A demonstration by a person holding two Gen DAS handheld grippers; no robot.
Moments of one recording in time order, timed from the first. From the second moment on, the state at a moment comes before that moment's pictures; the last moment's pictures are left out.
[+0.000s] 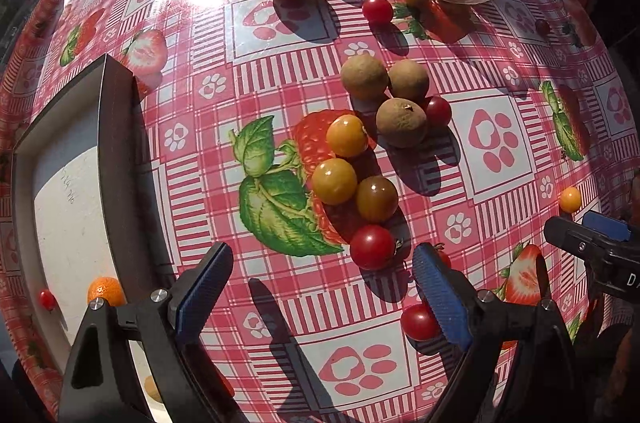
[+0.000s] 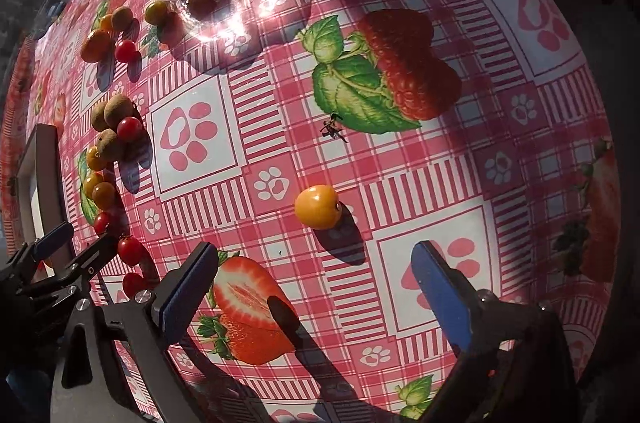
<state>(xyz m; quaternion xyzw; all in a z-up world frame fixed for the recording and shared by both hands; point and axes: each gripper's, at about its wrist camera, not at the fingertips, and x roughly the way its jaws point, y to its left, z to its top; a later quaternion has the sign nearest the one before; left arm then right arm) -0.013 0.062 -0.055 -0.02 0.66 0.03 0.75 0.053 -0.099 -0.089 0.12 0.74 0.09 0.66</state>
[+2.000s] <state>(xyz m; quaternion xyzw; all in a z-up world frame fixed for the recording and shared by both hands) -0.111 0.200 -0.003 -0.11 0.61 0.08 0.78 0.029 0.046 -0.011 0.10 0.70 0.24 0.66</state>
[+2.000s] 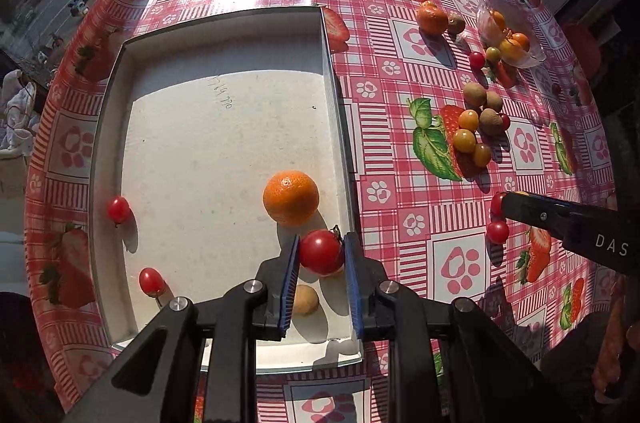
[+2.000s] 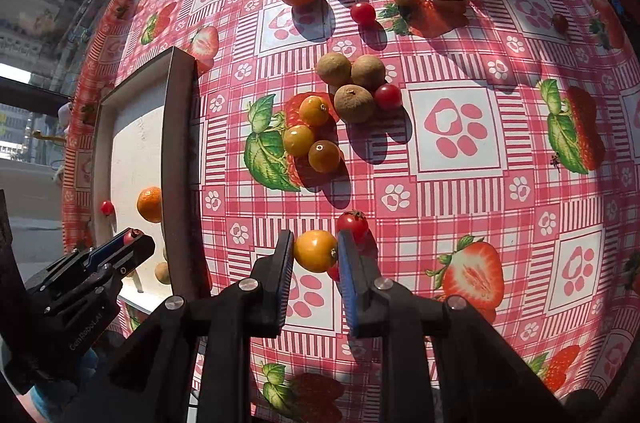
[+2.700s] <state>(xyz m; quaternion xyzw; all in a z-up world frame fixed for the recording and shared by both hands) -0.127 0.297 -0.051 -0.14 0.63 0.15 0.75 0.030 0.231 0.007 0.03 0.69 0.35 0.64</state>
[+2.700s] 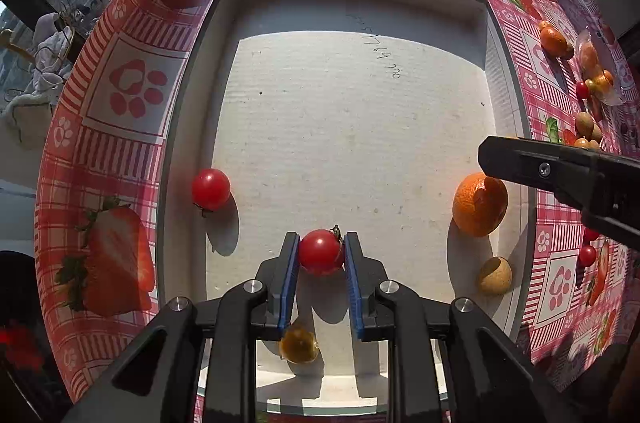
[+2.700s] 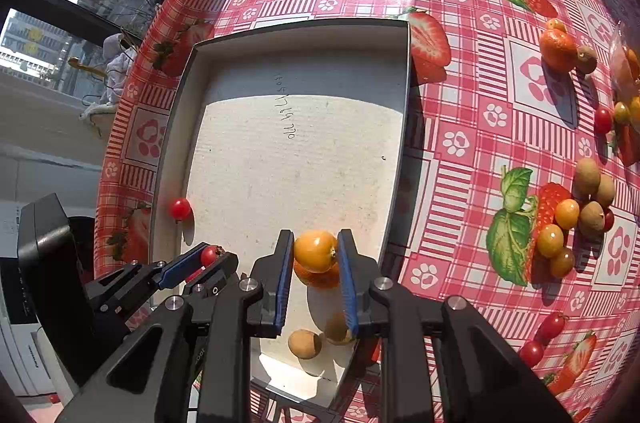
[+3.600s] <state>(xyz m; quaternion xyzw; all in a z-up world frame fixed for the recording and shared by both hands) -0.129 0.278 -0.061 -0.09 0.64 0.17 0.74 0.022 0.266 -0.019 -0.03 0.70 0.35 0.62</state>
